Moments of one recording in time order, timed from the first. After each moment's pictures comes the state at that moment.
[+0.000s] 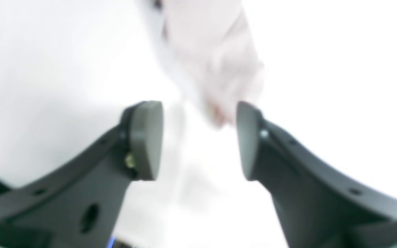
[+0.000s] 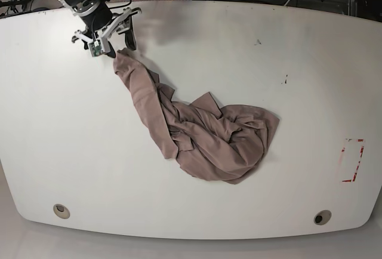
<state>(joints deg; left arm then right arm) 63.6 -6.5 -16.5 110.5 -8.4 -6.5 -0.8 -30.5 1.0 22.8 113.2 13.6 40.6 -34.7</state>
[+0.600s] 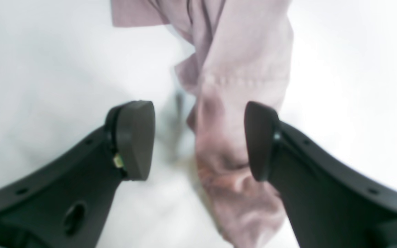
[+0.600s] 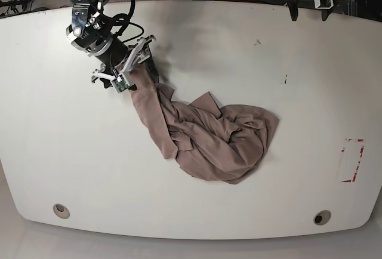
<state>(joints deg) 57.7 -3.6 -16.5 112.5 -8.3 -6.7 -0.7 -16.1 6.4 11.1 106.2 13.8 41.1 -41.1</state>
